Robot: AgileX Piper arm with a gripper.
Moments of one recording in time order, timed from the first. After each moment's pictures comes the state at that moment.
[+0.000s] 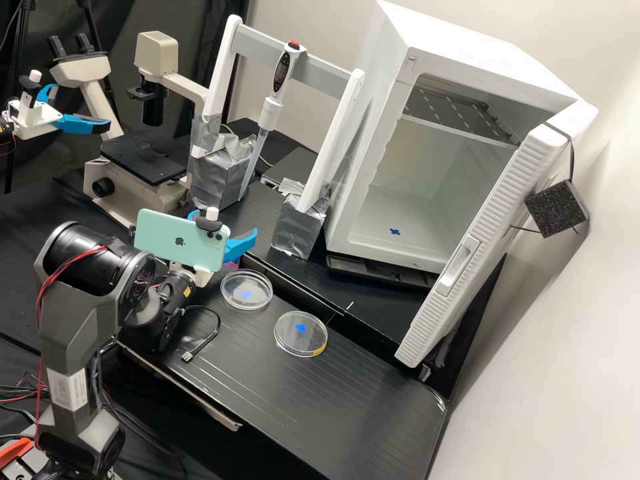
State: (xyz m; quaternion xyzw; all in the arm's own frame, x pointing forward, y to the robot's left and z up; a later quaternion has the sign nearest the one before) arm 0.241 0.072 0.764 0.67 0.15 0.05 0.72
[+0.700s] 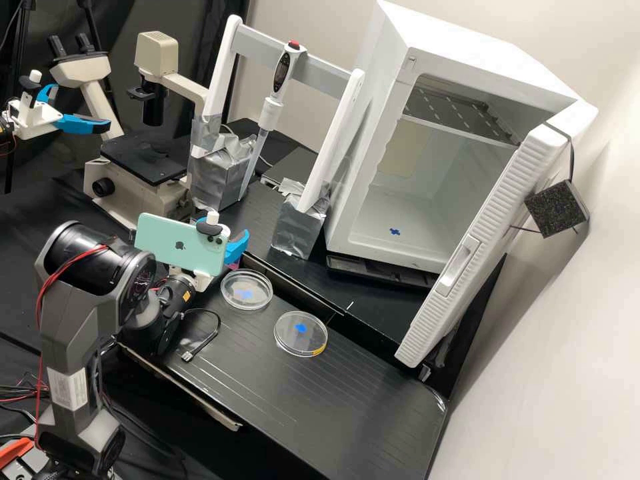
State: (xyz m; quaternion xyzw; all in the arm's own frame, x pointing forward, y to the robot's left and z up) arm 0.237 0.067 0.763 0.67 0.15 0.04 0.72
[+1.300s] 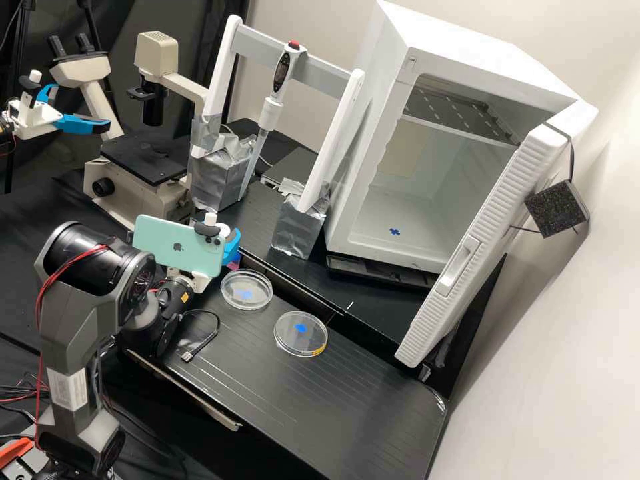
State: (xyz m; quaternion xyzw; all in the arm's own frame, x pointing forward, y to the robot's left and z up) arm 0.234 0.066 0.762 0.67 0.15 0.04 0.72
